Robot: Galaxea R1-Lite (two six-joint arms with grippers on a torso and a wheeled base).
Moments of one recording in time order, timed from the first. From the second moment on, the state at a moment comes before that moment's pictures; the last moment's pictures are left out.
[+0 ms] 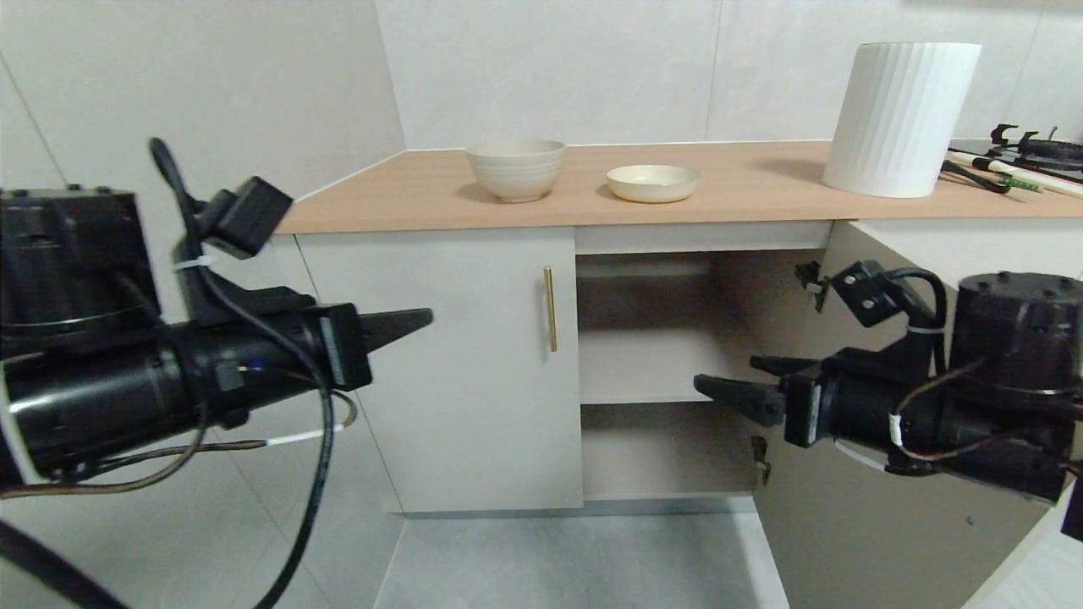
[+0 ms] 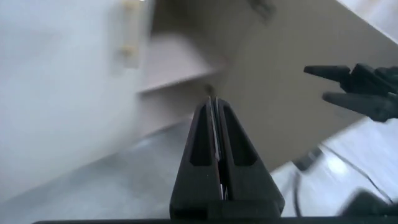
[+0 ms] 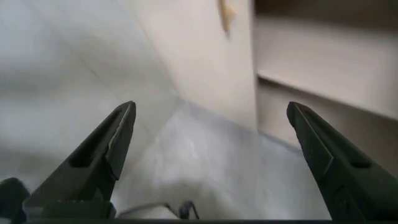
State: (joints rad) left arm -0.35 1.41 -0.79 -0.40 -0.30 -0.27; right arm 0.51 1.59 -0.67 -0.69 0.20 0.19
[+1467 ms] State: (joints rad) left arm -0.21 1.29 -0.80 -0.39 -0.31 -0.28; right arm 0.51 1.42 -1.00 -0.10 0.14 0.18
